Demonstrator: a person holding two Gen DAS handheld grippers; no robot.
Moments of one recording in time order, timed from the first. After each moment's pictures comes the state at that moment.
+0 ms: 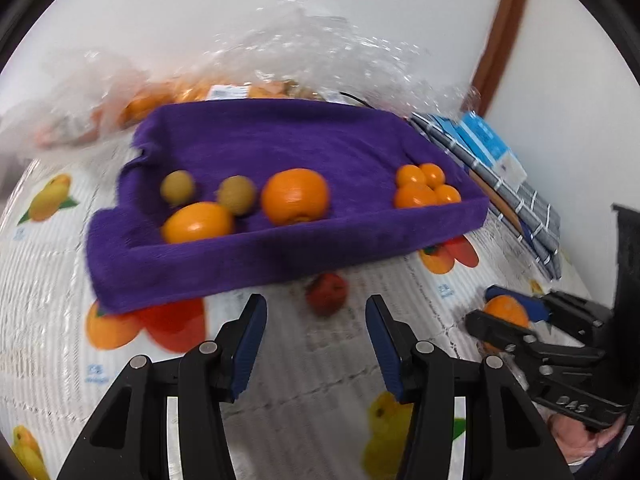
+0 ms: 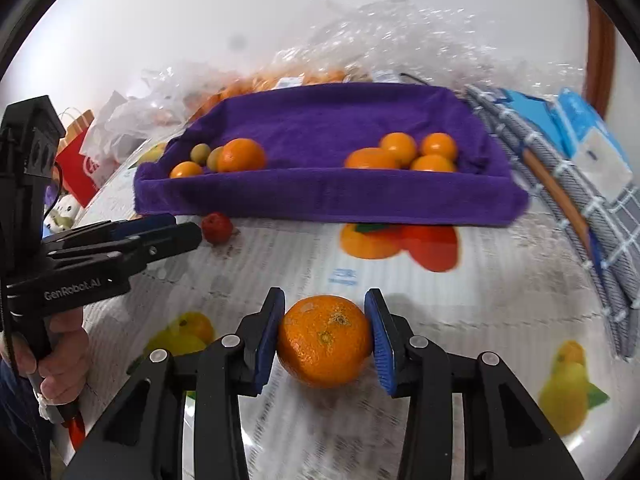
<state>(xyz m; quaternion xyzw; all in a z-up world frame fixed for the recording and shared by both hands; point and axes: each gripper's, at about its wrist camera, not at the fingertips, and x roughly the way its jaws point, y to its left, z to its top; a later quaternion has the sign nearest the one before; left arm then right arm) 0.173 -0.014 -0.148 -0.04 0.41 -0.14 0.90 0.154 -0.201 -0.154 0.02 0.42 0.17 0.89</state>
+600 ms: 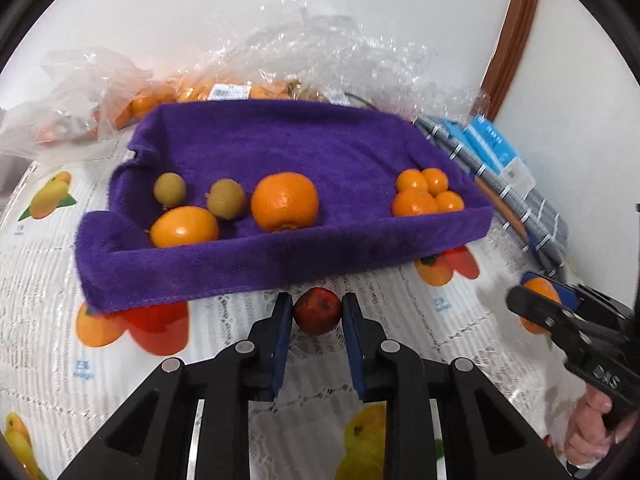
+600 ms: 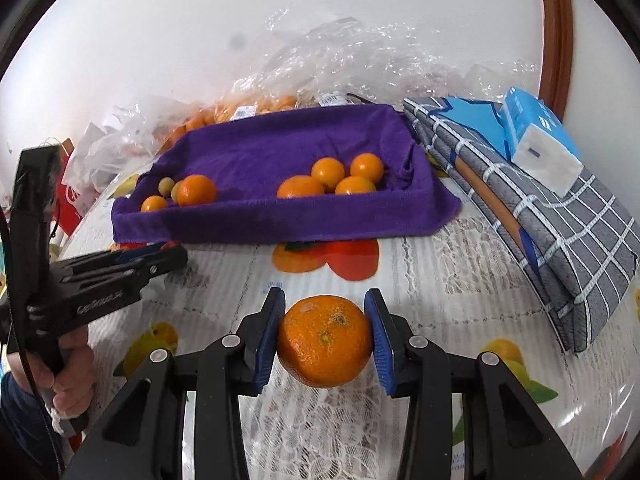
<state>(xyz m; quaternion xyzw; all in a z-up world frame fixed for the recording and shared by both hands) 0.173 -0.021 -0.140 -0.06 0.41 -0.12 0.90 0.157 -0.235 -0.133 0.04 0.40 0.13 0.91</state>
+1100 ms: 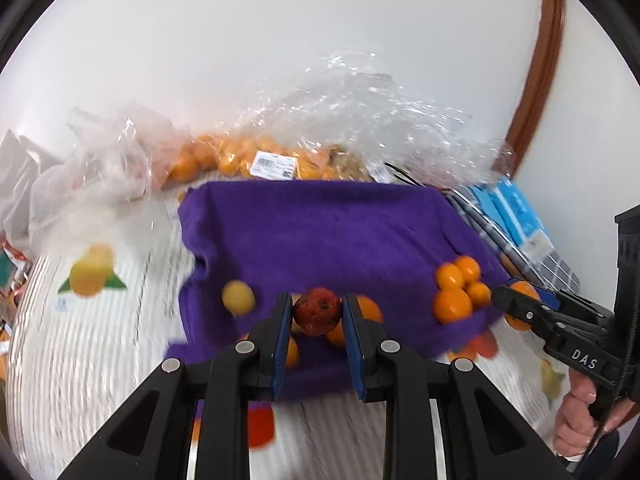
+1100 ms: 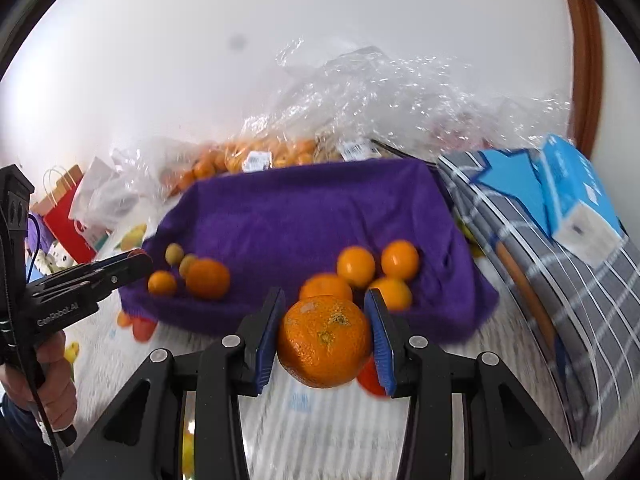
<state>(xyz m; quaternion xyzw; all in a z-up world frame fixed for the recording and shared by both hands) 0.225 0.022 -0.091 -0.06 0.36 -0.08 0.93 0.240 -0.211 -0.104 0.06 0.38 0.17 0.91</state>
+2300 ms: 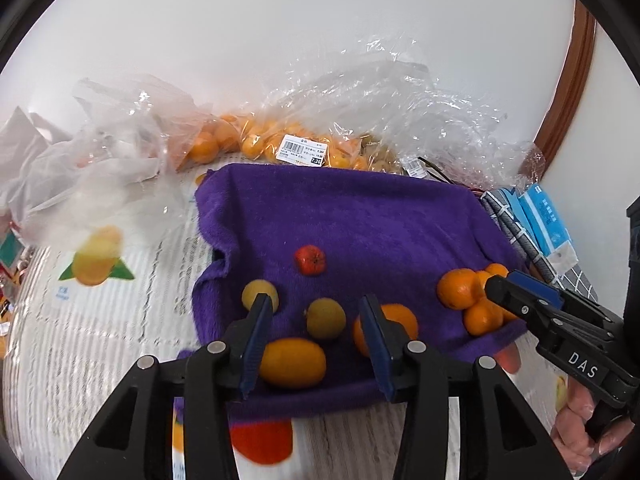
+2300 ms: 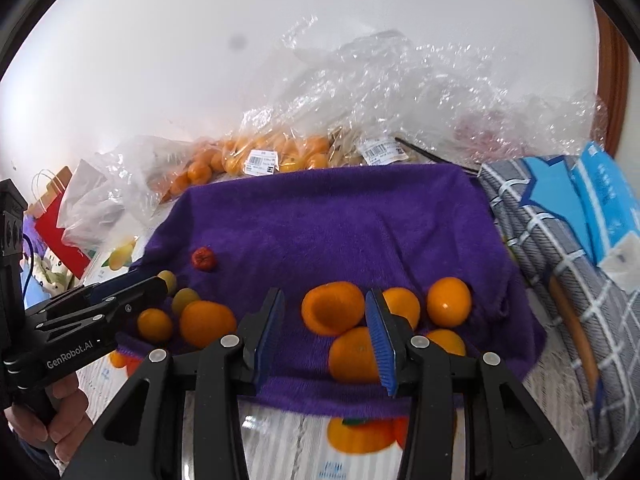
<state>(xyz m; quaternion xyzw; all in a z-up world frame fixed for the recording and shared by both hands) 0.236 0.030 -0.103 -0.08 0.39 -0.04 0.92 0.264 -0.176 -0.109 0.05 0.39 0.15 0.90</state>
